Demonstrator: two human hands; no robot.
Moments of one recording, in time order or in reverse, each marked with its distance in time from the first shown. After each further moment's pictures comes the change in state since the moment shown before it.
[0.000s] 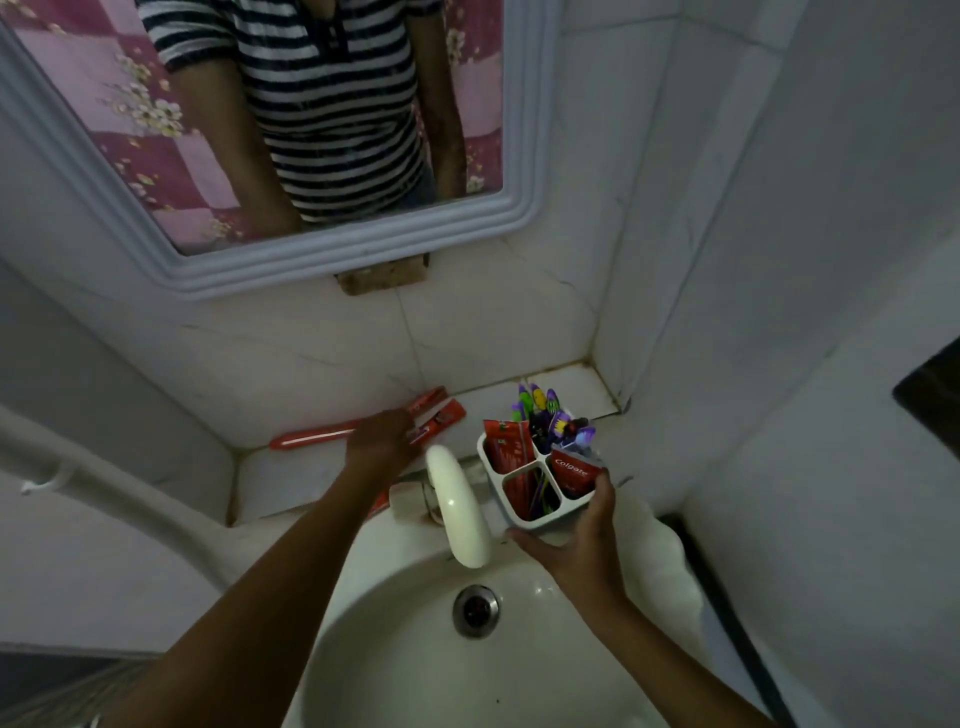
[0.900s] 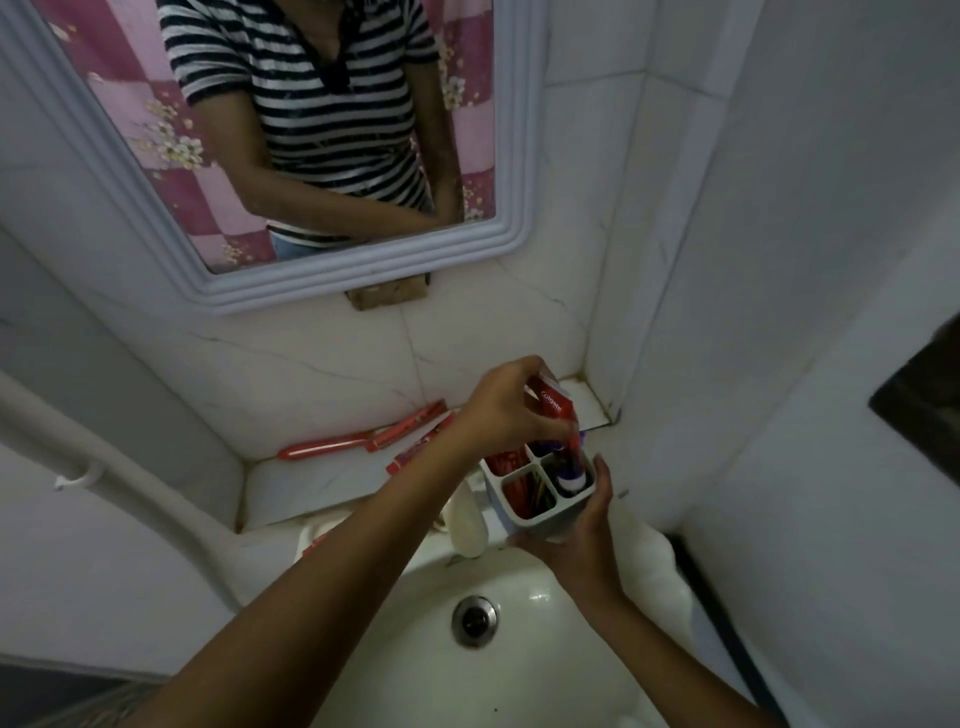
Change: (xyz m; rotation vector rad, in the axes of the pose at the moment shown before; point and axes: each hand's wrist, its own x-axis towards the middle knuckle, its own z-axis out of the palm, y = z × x) left_hand -0.071 0.152 -0.093 -0.644 -0.037 0.405; right_hand 0.002 -0.009 -0.007 0.094 -0.002 0.008
